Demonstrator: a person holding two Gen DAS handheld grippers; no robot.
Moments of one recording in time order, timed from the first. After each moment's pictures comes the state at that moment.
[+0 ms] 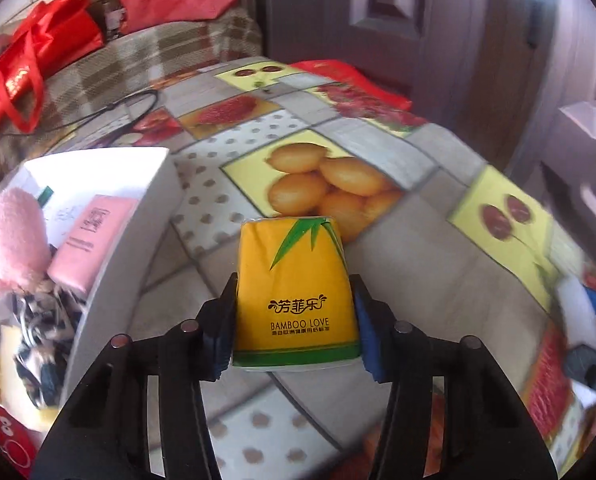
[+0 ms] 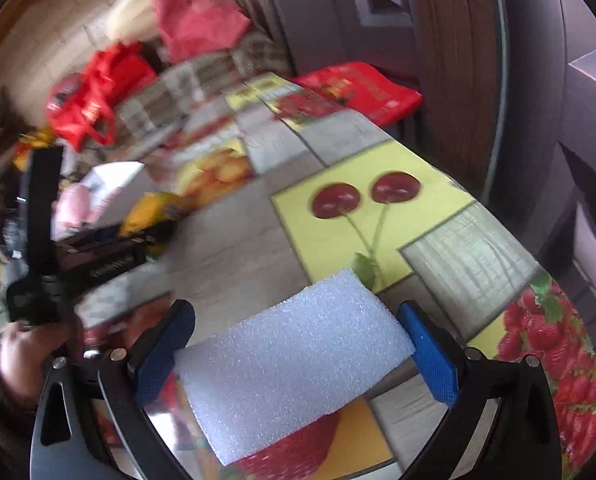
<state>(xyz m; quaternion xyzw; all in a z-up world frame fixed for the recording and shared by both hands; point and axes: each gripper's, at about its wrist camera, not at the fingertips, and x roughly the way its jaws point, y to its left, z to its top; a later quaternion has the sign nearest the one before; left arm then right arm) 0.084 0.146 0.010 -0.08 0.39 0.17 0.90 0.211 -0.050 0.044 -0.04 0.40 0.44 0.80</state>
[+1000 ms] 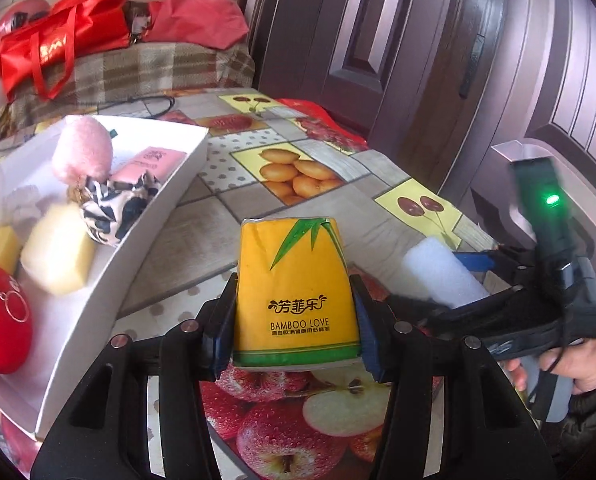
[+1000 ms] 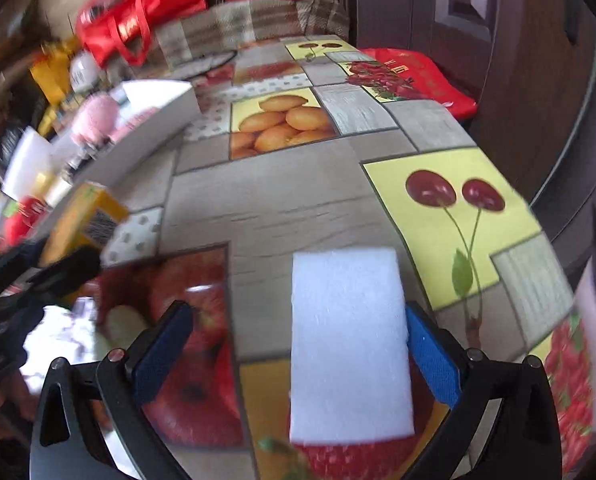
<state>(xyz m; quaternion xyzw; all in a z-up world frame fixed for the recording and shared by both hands) -0.037 0.118 0.030 -0.15 0.30 0.13 0.93 0.170 0.026 0.025 -0.23 0.41 0.42 0.78</state>
